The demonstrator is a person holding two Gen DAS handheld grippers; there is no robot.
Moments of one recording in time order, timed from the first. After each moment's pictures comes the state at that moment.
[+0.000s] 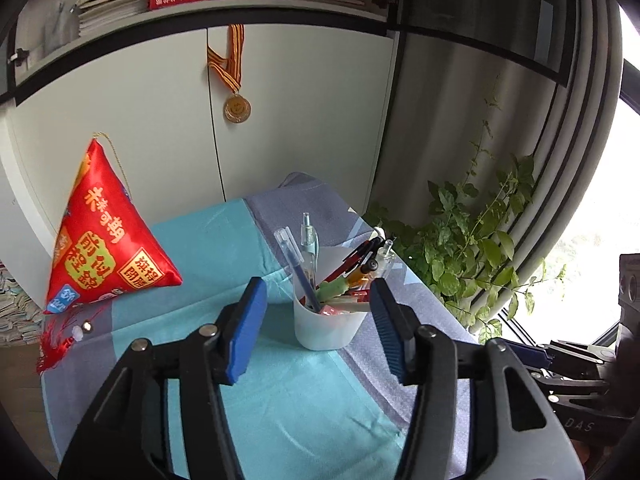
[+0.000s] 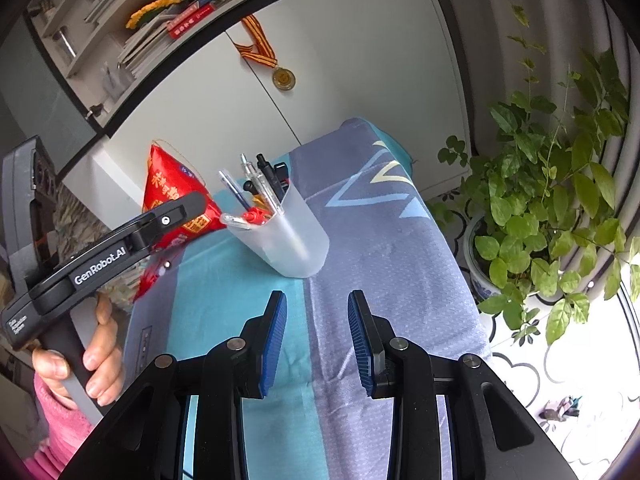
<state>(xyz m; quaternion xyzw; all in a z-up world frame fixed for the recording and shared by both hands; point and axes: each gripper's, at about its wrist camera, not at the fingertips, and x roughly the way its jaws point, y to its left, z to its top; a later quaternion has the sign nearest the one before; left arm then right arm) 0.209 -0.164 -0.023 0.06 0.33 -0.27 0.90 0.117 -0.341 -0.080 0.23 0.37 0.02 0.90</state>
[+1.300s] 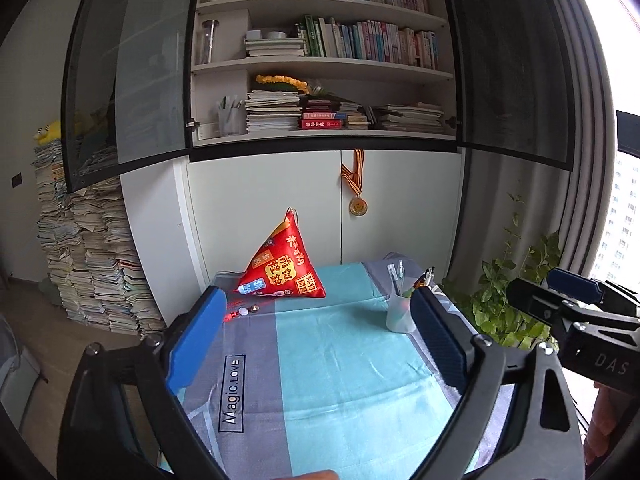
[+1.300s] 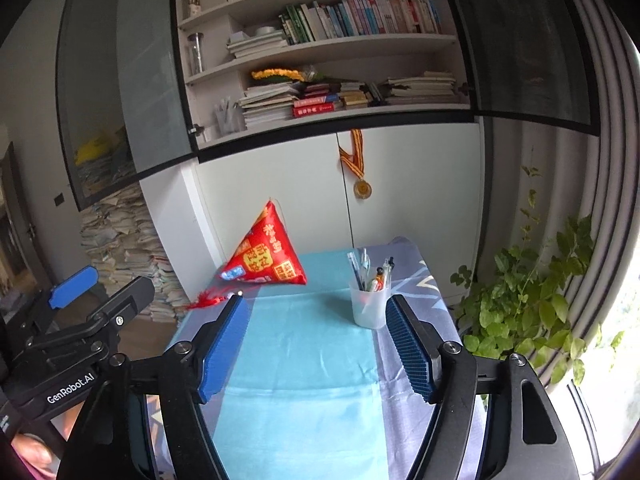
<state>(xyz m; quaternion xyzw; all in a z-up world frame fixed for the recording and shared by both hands) -0.019 -0.019 0.070 0.02 0.16 -0.09 0.98 -0.030 -0.207 0.056 0.07 0.20 0.02 0.98</state>
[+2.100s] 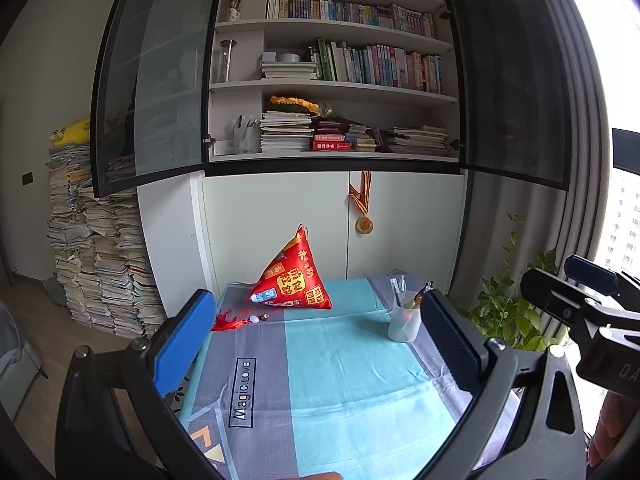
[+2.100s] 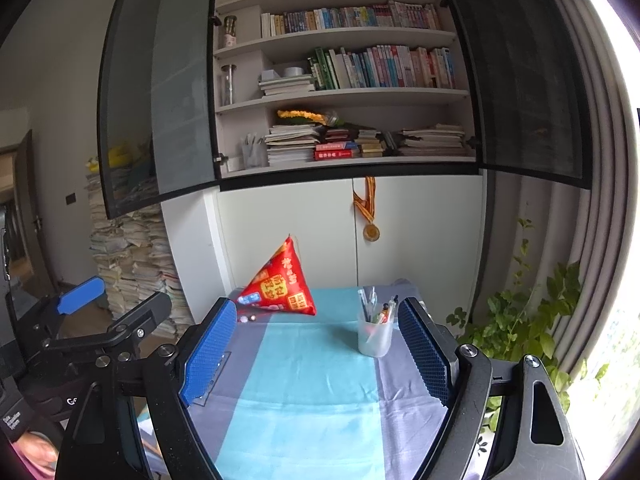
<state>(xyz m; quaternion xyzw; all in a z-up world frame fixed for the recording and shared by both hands) -0.052 -0.004 0.079 0.01 0.12 -0.09 0.99 -0.081 -0.181 0.083 0.03 0.14 0.03 0.99</state>
